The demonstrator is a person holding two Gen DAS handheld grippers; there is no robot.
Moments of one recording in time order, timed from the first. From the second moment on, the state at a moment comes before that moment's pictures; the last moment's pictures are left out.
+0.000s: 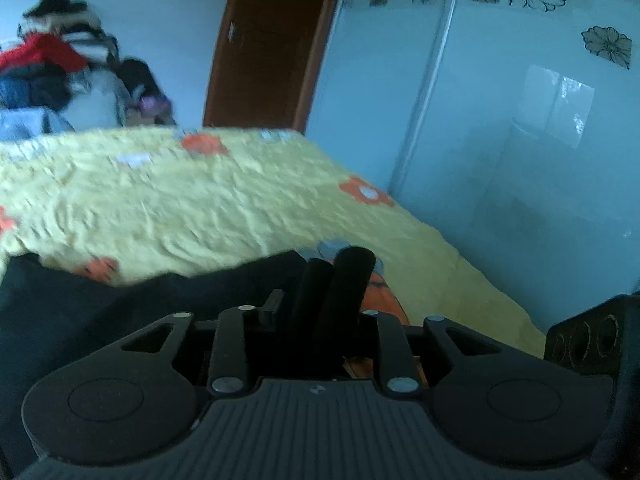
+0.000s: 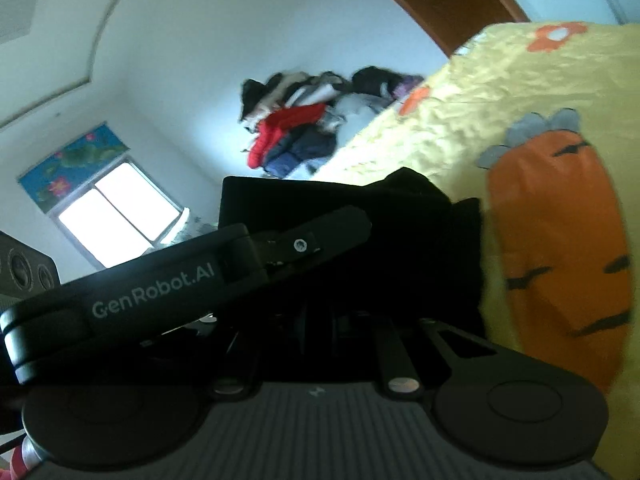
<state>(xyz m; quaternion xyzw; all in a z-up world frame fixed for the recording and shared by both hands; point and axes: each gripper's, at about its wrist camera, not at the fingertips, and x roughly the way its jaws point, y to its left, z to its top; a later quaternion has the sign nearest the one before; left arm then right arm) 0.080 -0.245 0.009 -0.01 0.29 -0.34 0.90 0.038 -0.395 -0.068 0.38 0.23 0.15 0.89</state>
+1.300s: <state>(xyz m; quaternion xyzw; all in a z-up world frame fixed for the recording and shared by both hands) 0.179 -0.131 -0.033 0.19 0.26 -0.05 0.95 0.092 -0.410 -0.047 0.18 0.28 0.04 0.94</state>
